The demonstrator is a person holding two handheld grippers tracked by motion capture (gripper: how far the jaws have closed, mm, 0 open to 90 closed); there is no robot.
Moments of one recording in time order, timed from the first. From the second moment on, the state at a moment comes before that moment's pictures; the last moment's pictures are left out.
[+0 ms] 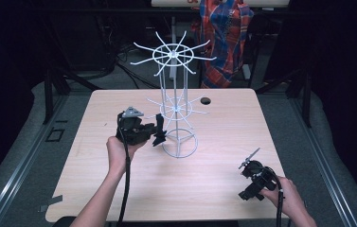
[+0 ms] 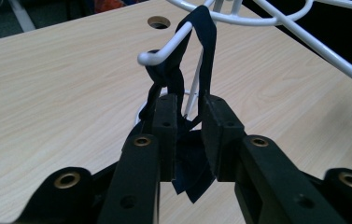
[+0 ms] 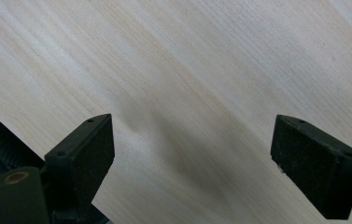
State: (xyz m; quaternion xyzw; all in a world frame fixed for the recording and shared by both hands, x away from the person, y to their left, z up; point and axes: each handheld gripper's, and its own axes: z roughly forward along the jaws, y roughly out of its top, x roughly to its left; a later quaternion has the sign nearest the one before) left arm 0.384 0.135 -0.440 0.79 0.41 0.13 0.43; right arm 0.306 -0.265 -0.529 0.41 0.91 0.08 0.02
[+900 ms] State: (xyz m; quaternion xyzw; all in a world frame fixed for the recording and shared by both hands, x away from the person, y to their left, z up) left arm 0.345 0.179 -0.433 0.82 0.41 0.12 0.36; right arm 0.307 -0.267 -0.525 0.40 0.91 0.08 0.02
